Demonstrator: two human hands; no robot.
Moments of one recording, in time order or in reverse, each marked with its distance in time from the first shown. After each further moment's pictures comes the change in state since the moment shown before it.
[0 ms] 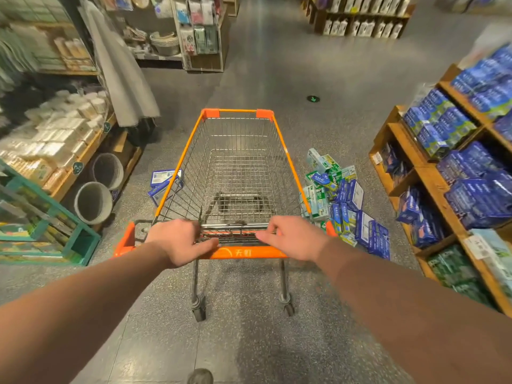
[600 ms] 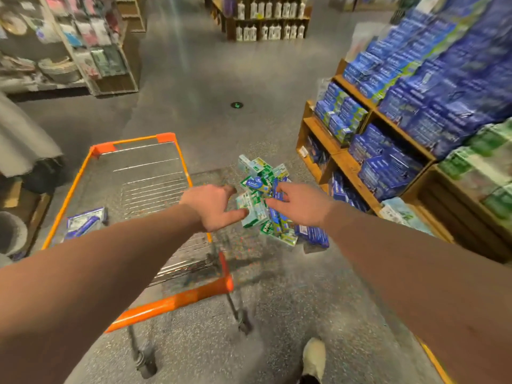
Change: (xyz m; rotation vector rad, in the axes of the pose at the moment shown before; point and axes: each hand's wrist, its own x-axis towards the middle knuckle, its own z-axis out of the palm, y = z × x) left_hand 0.148 0.283 -0.129 0.036 0.132 0.376; right_hand -0.075 0.211 -0.161 -0.066 0.272 0.248
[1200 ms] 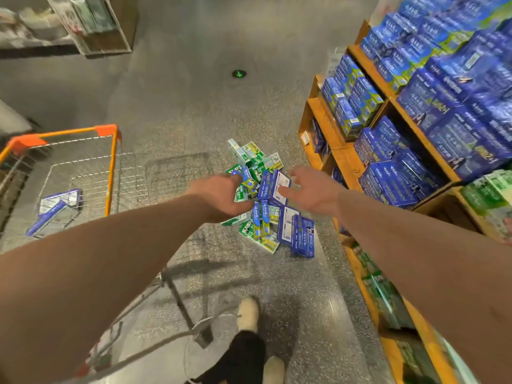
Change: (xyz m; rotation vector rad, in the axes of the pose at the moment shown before) left_hand 0.286 0.135 0.009 -0.006 -0.129 -0.076; right_hand 0.188 0.270 -0.077 0.089 -0.130 0.033
